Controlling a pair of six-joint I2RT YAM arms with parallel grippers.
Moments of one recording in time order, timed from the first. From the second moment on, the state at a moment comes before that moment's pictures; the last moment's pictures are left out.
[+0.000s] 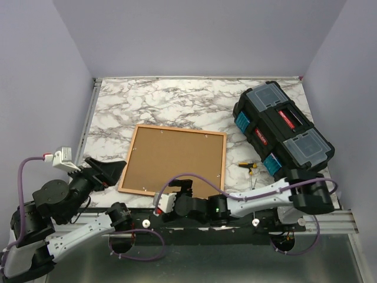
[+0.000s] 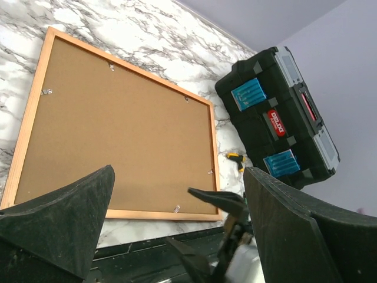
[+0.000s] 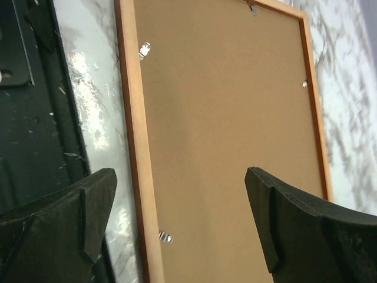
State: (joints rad) left arm -1.00 0.20 1.09 -1.13 -0.61 -0.88; right arm 1.59 1.66 0.87 0.26 0.55 -0.45
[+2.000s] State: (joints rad) left arm -1.00 0.44 0.82 -0.76 -0.32 -0.84; right arm 0.96 1.10 0.59 -0.99 0.31 1.35
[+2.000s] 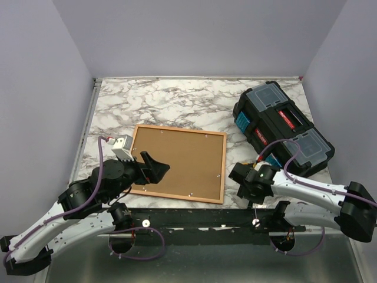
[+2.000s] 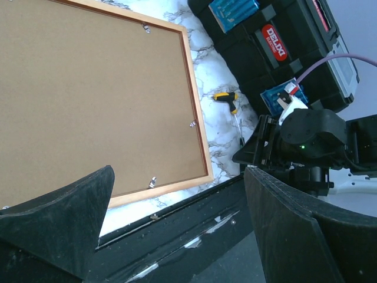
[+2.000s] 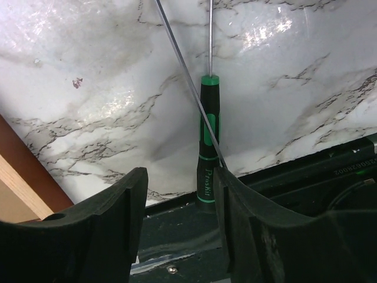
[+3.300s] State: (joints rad) left arm -0.94 0.63 0.67 -0.56 -0.06 -0.90; right arm 0.96 0.77 0.57 -0.83 0.25 1.21
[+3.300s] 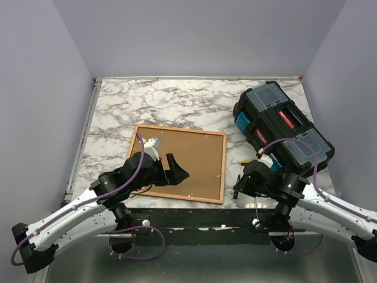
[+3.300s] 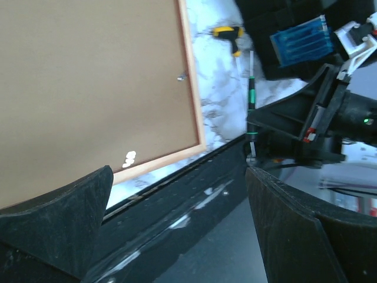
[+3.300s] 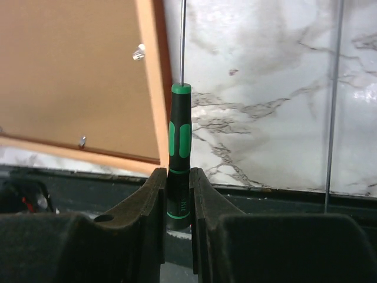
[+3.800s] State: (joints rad) left arm -0.81 0.79 0.47 -0.02 0.23 -1.20; right arm 0.96 0.85 0.58 -0.32 -0.16 0.77
